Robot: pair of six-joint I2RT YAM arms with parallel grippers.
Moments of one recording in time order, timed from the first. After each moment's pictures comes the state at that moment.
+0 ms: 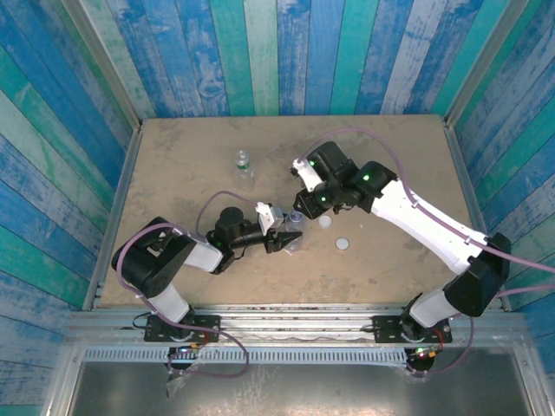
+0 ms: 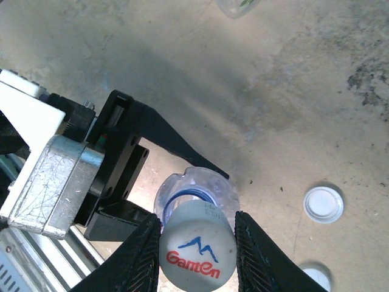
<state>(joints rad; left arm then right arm) -0.62 1.64 0.37 1.13 0.65 0.03 0.79 1.52 1.46 -0.92 -0.13 0.16</state>
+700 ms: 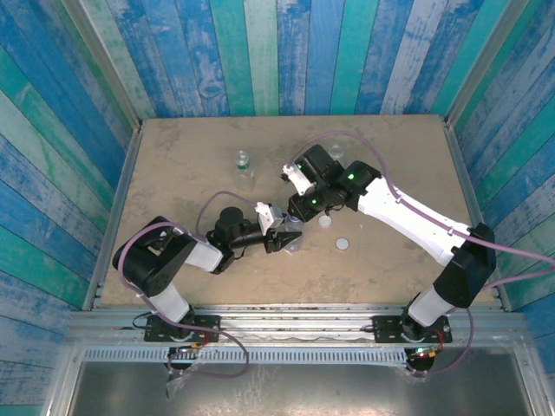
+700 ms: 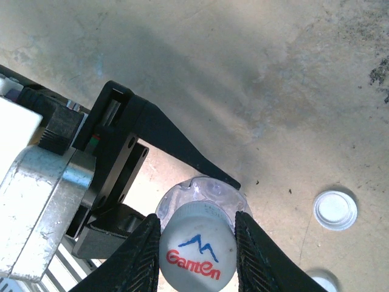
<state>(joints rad) -0.61 1.65 0.37 1.14 0.66 0.03 0.81 1.60 1.49 -0.92 -0.13 0.14</state>
